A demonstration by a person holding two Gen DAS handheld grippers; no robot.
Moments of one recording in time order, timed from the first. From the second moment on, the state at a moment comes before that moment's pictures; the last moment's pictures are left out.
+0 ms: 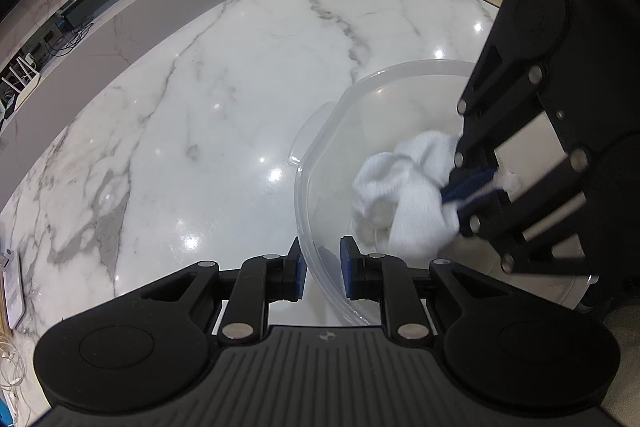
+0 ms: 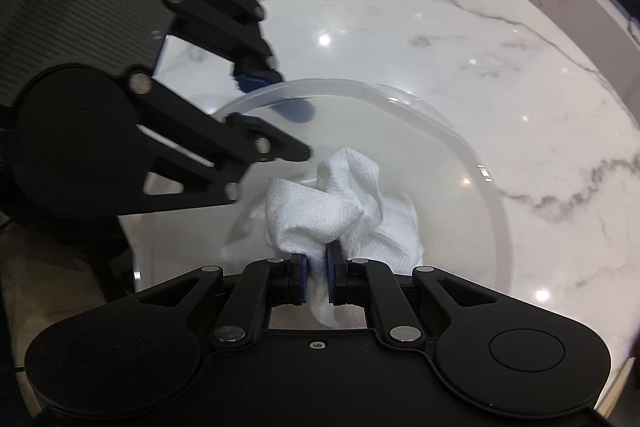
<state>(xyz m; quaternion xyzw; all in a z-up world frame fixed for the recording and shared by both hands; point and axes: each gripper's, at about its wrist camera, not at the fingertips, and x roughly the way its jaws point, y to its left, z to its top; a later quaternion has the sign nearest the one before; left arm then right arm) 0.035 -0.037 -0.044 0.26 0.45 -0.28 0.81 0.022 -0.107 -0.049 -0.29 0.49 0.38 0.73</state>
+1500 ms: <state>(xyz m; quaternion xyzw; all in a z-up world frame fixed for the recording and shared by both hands) 0.034 -0.037 -0.047 0.26 0.45 -0.28 0.81 0.037 -0.123 -0.042 -0.29 0.49 0.36 0.74</state>
